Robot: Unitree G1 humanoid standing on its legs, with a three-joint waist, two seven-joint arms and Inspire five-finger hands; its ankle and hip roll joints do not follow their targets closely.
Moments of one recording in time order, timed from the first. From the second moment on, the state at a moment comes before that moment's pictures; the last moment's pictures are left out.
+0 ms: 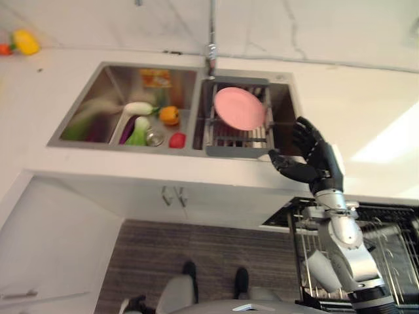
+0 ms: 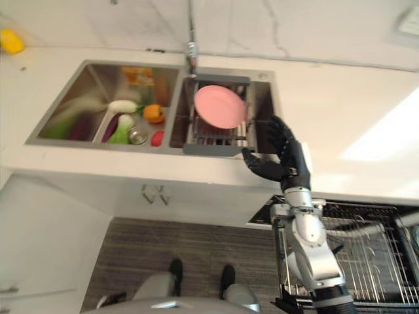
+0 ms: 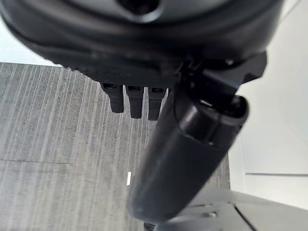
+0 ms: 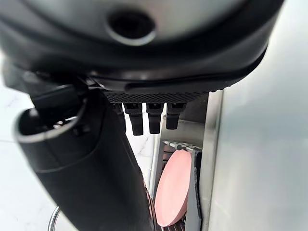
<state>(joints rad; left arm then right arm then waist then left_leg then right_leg) 0.09 0.19 -0.02 1.15 -0.03 0.03 0.26 0.04 -0.42 0.07 -0.15 0.31 -0.17 -0.20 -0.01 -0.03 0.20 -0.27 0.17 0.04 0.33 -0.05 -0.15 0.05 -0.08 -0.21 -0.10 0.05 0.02</state>
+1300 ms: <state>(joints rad) 0.16 0.20 -0.04 1.14 0.04 0.05 0.16 0.03 -0.48 0.18 -0.06 0.03 -0.08 -0.15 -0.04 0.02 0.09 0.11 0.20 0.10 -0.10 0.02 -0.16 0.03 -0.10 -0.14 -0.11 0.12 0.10</state>
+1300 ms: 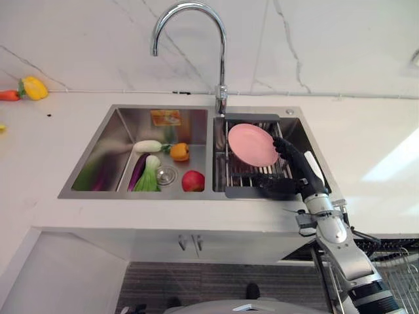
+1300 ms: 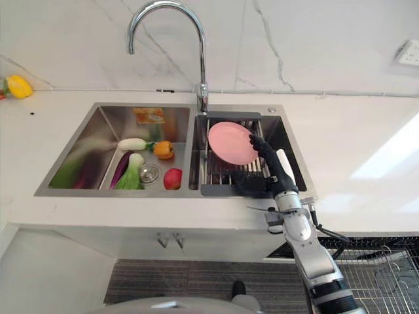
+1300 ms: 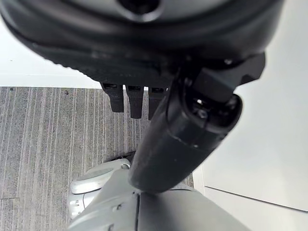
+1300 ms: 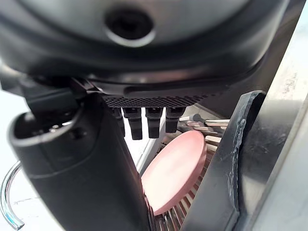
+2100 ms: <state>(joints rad) 0.17 0.22 -0.07 1.14 0.08 0.05 0.16 -0.20 -0.47 0.30 0.27 -0.24 0.03 -0.23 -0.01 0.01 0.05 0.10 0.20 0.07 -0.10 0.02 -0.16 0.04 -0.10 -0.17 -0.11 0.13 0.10</state>
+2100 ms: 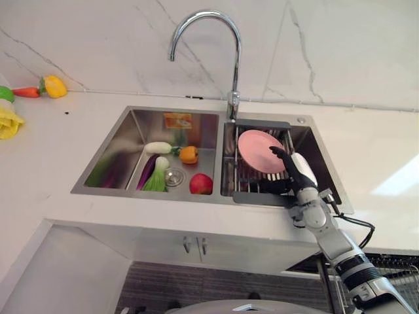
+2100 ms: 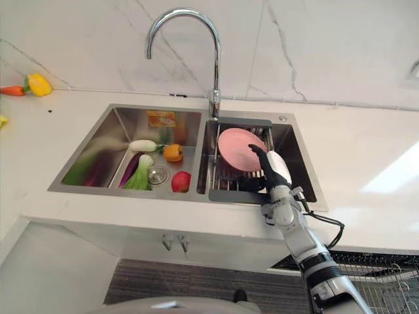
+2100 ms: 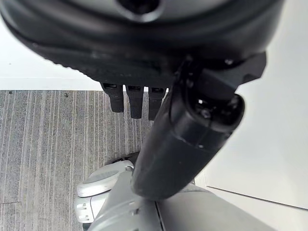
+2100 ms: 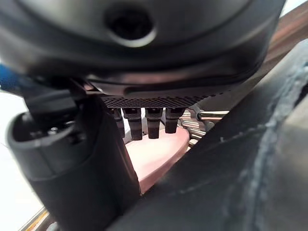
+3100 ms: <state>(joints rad) 0.17 0.23 -0.10 1.13 0.09 0.05 0.17 -0.30 -0.42 0.35 0.40 -0.39 0.05 -0.37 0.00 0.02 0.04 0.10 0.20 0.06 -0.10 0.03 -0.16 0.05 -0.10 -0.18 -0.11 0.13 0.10</state>
